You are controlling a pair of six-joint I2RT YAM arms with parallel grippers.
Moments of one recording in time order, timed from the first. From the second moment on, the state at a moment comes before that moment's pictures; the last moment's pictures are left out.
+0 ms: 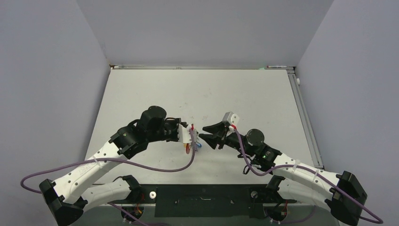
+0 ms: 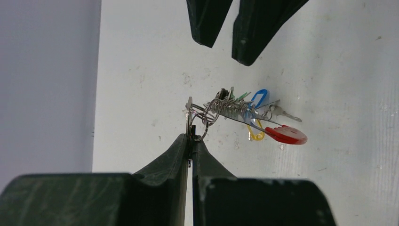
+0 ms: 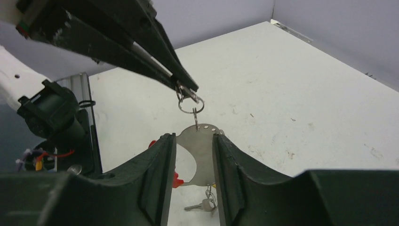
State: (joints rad) left arm -0.83 1.00 1.01 -0.58 0.20 0.78; right arm 0.90 0.93 0.48 0.55 -0.21 0.12
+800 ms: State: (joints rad) left arm -0.81 0.94 1.00 -0.63 0.34 1.10; right arm 0.94 1.02 0.55 0.41 -0.35 -0.04
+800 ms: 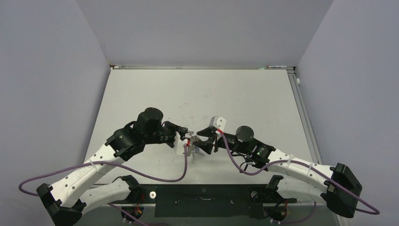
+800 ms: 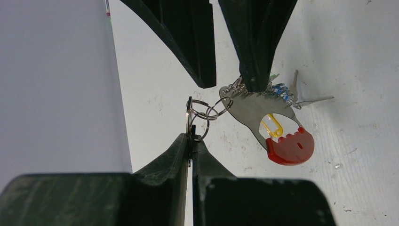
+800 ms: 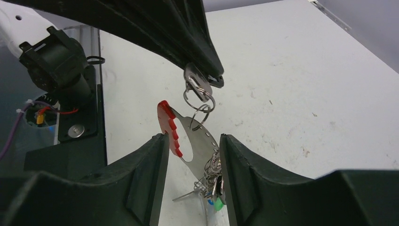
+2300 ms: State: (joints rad) left arm -0.81 0.94 1.00 -0.63 0.36 1.08; right arm 0.98 1.10 0.58 0.47 -0.28 -0.10
